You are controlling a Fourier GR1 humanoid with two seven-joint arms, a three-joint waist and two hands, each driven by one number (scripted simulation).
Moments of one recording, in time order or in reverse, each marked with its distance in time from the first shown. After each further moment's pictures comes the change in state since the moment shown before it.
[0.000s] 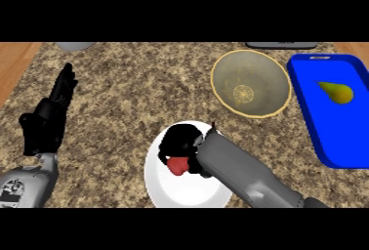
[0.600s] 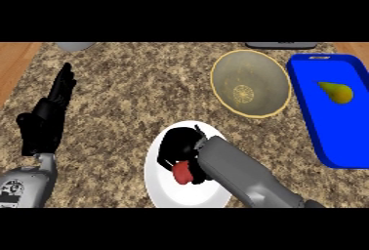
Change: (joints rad) left arm 0.002 -0.025 0.033 -0.010 -0.025 -0.038 0.007; right arm 0.022 0.000 0.018 0.001 -0.044 -0.087 -0.050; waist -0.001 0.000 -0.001
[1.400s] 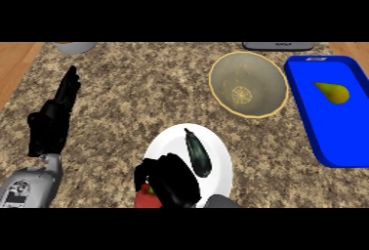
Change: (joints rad) left arm 0.005 -0.020 -0.014 0.011 -0.020 0.011 0.014; right arm 0.386 -0.001 0.060 -0.637 -0.293 -0.478 0.864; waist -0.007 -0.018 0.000
